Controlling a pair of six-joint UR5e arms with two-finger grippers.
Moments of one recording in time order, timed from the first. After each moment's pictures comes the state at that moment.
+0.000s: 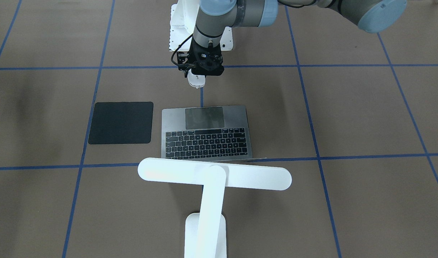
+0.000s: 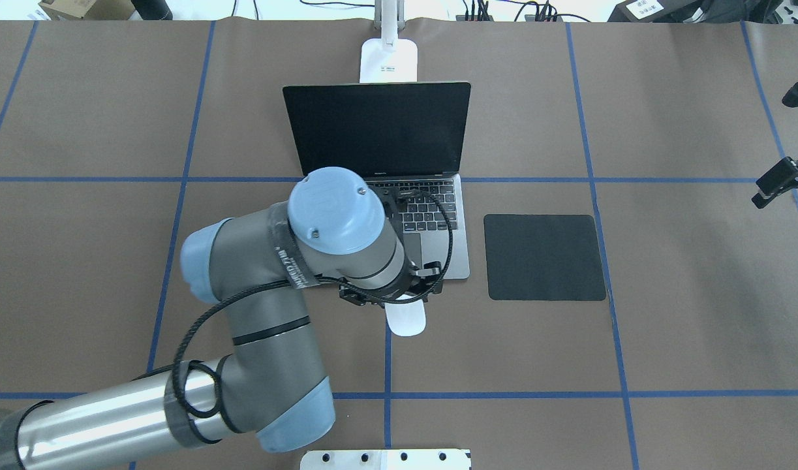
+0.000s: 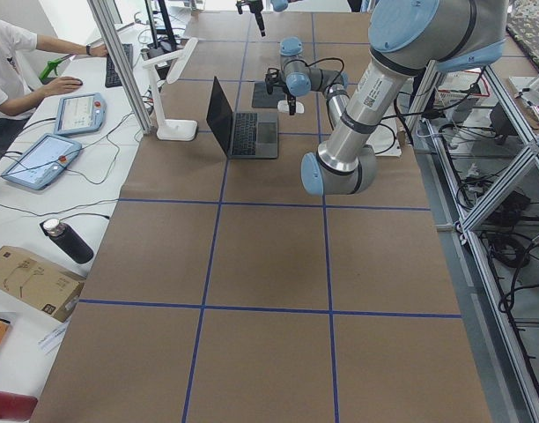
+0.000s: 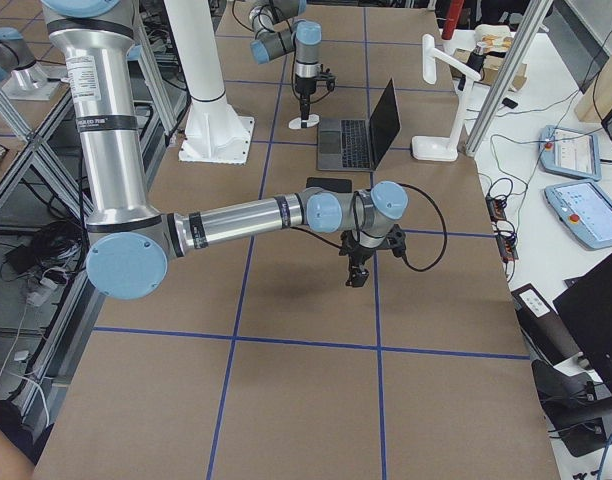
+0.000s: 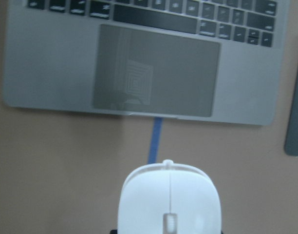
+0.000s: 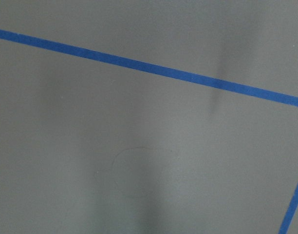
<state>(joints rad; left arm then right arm) -0.42 -2.40 -1.67 -1.62 -1.94 -1.43 1.25 -1.46 1.67 -1.73 2.37 0.05</state>
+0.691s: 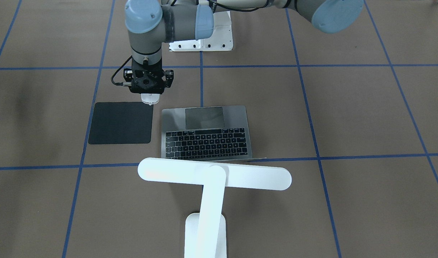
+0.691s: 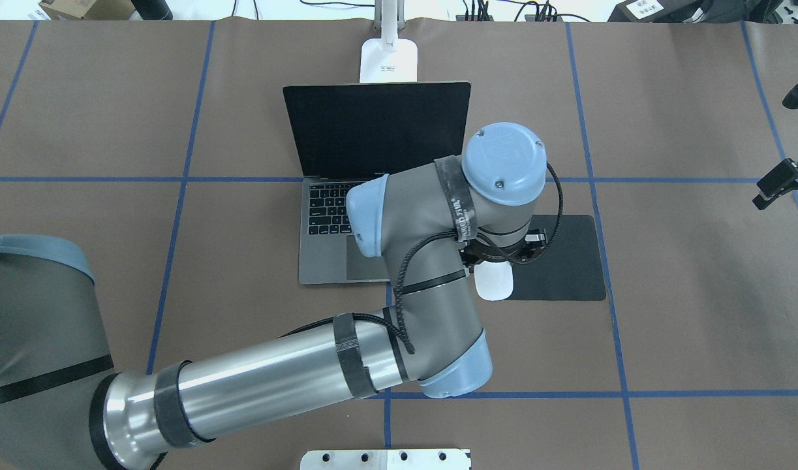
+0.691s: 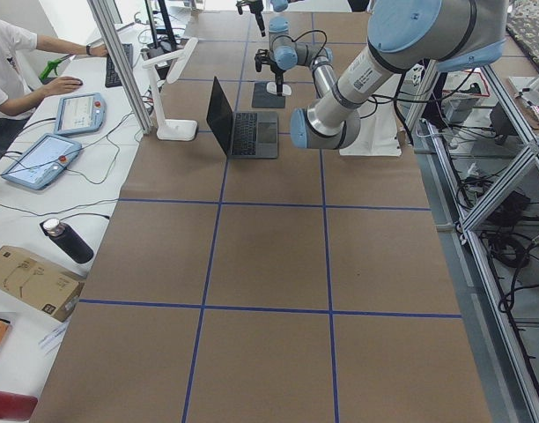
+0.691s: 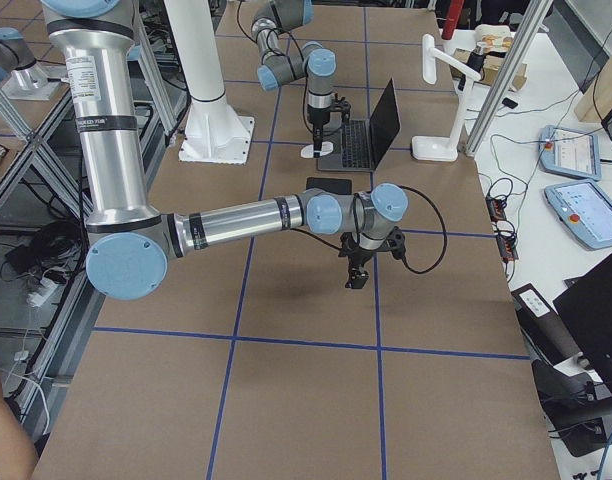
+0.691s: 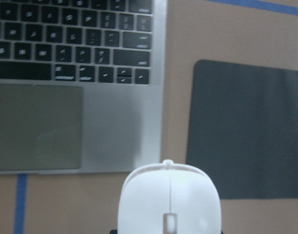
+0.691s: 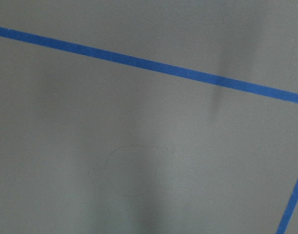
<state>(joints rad) -0.42 -2.80 -1.17 -1.64 -1.91 -1.36 1.25 -1.46 1.66 -1.73 2.37 0.05</state>
